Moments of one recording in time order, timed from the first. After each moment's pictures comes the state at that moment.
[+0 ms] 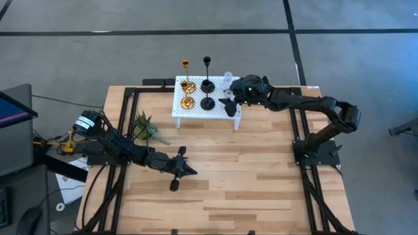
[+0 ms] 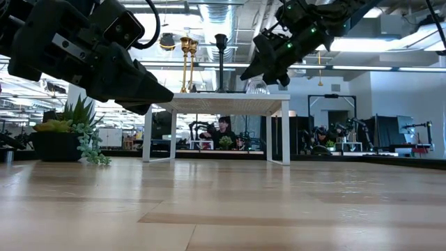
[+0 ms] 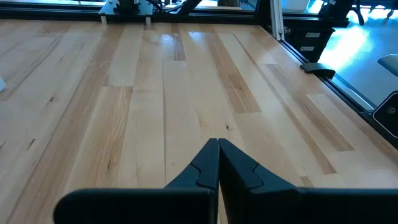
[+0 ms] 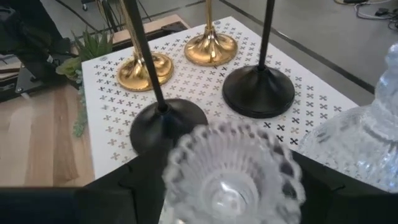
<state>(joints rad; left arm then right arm) -0.40 1.43 0.38 0.91 -0.18 -0.09 -0.46 1.50 1.02 0.02 -0.06 0.07</state>
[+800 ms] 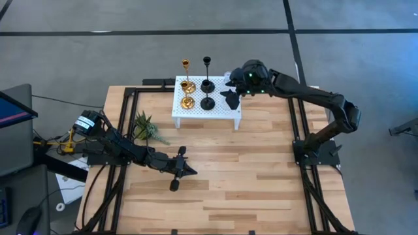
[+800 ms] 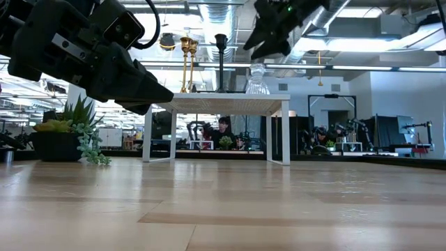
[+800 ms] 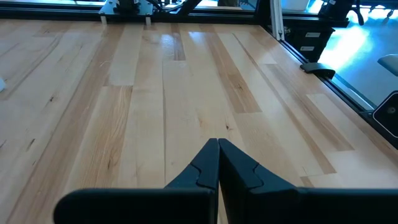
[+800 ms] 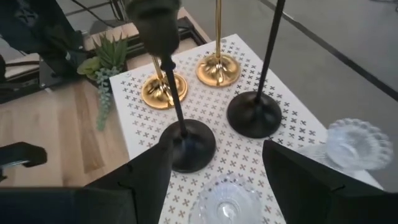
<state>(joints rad) -0.40 1.43 0.38 0.91 -0.18 -0.09 -0.44 1.50 1.41 -0.49 -0.05 0.04</state>
